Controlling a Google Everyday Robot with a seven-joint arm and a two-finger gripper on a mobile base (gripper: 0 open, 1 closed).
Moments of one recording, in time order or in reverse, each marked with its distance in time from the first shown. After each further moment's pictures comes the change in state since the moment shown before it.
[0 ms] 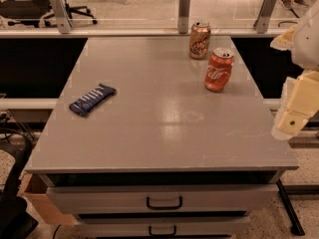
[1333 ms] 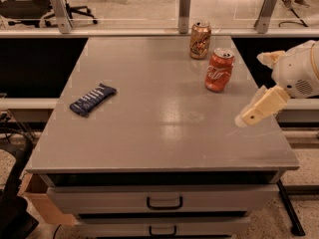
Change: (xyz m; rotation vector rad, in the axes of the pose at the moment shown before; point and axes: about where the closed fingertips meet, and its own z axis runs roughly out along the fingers) arm -0.002 -0.057 0.091 0.084 -0.433 0.198
